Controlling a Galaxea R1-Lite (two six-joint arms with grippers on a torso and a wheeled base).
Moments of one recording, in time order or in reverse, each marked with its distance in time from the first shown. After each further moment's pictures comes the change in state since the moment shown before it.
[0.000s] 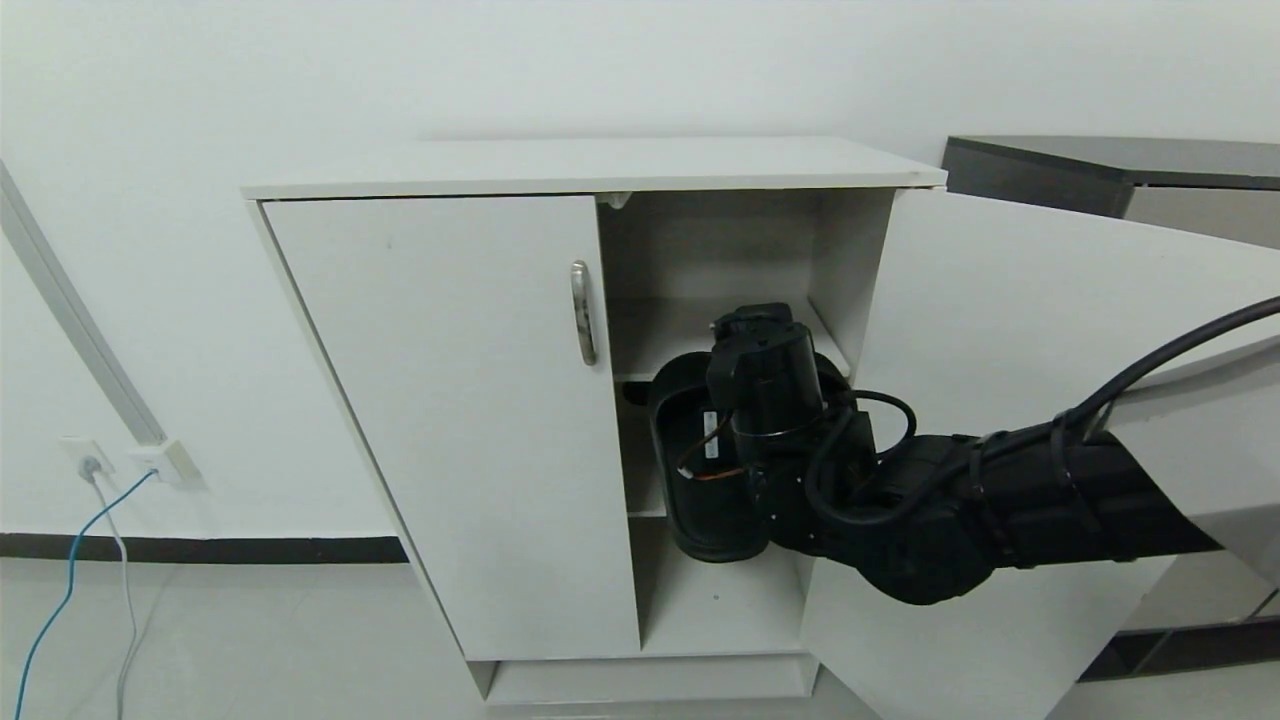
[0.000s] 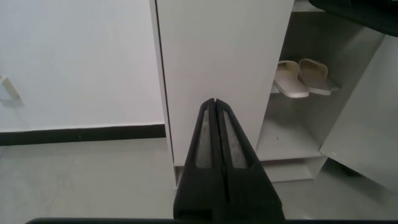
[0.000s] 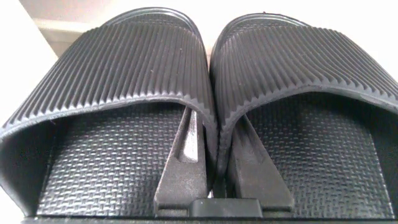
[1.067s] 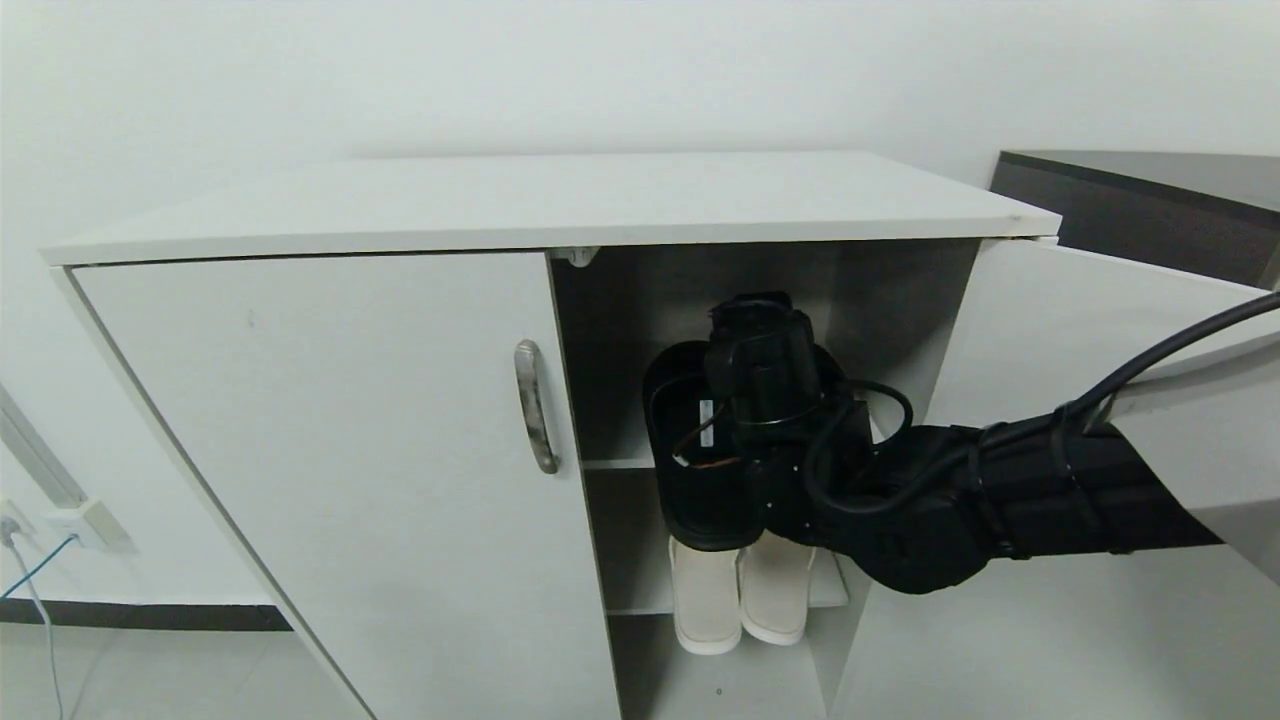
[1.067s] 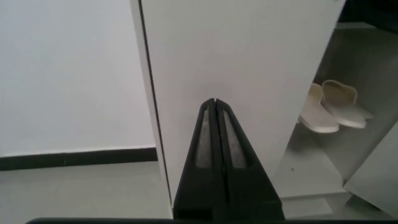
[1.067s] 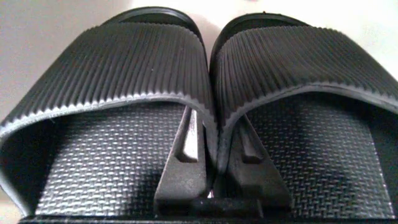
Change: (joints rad) left arm 0.000 0.000 0.000 0.000 0.000 0.000; right arm 0.000 0.009 -0.045 0.008 0.007 0.005
